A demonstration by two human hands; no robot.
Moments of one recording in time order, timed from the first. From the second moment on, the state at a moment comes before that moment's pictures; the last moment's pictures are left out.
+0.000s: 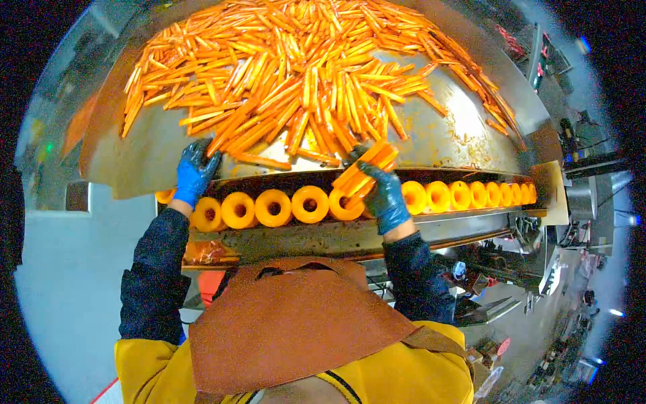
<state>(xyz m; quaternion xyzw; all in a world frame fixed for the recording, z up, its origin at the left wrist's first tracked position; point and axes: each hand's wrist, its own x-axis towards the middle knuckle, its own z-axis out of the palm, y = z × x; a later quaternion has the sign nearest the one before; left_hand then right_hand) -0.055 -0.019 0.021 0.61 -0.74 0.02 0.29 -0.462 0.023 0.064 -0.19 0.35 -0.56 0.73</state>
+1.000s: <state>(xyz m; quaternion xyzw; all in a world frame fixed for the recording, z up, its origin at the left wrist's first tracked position) -0.064 -0.013 0.034 0.61 -0.71 0.10 0.34 -0.405 0.078 0.016 -0.31 0.53 -0.48 0.62</state>
